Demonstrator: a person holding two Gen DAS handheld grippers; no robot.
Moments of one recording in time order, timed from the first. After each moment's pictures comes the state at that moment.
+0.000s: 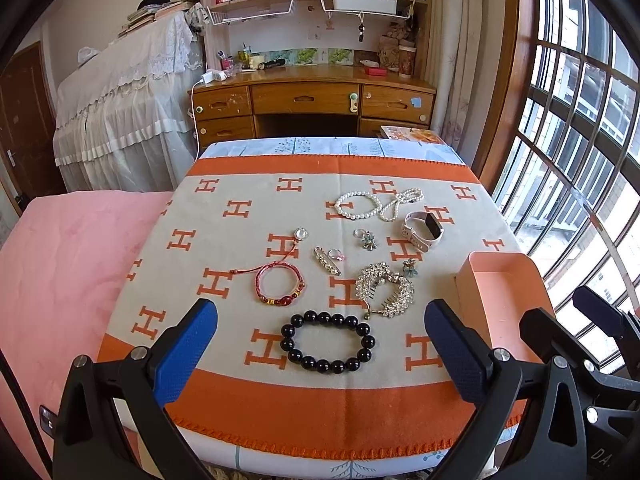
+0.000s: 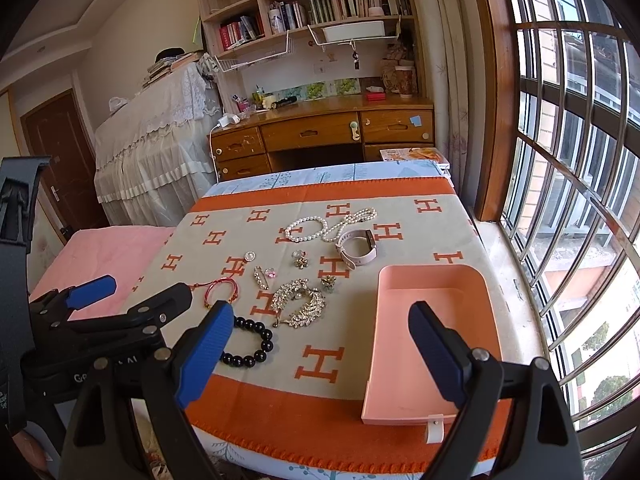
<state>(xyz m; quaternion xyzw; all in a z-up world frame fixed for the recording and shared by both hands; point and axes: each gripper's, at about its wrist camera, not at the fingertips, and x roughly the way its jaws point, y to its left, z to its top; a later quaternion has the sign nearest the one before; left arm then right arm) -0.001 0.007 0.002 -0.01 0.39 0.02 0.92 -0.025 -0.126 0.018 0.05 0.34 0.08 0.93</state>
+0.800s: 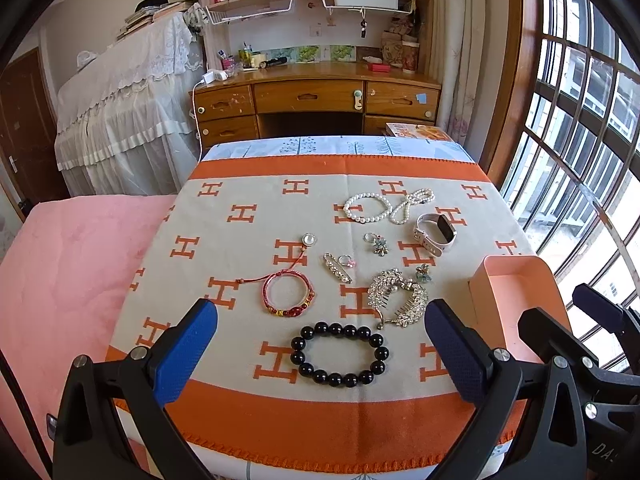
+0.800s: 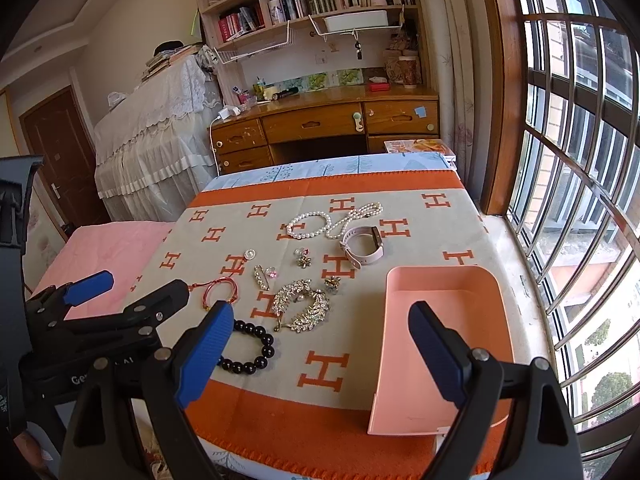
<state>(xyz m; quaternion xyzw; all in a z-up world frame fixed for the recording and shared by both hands) 0.016 0.018 0.001 0.00 0.40 0.02 0.92 0.002 -0.124 0.015 0.06 0.37 0.09 0.92</state>
